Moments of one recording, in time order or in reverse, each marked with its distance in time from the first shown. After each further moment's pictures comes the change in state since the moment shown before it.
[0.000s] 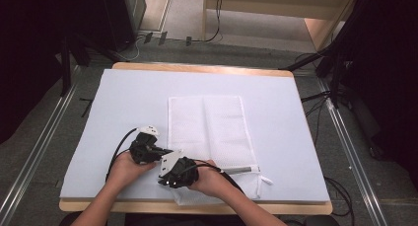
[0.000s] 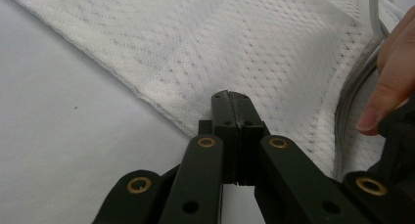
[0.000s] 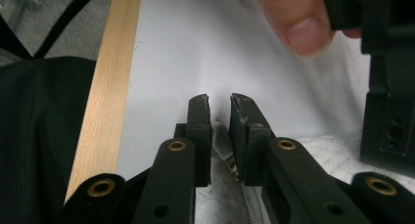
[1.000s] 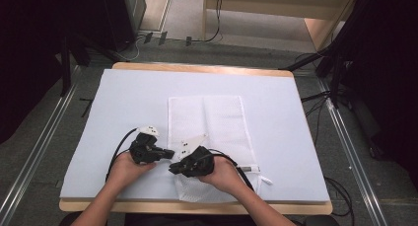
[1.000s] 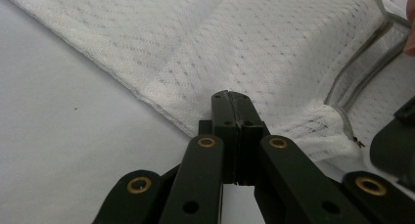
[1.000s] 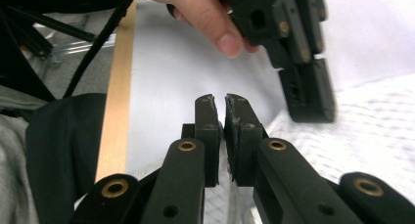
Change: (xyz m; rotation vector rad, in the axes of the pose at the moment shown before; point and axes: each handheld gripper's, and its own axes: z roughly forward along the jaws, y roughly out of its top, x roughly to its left) left arm 0.000 -0.001 0.000 -0.006 -0.001 0.009; right arm -0.020 -0.020 -0.049 -0.140 0.011 0.181
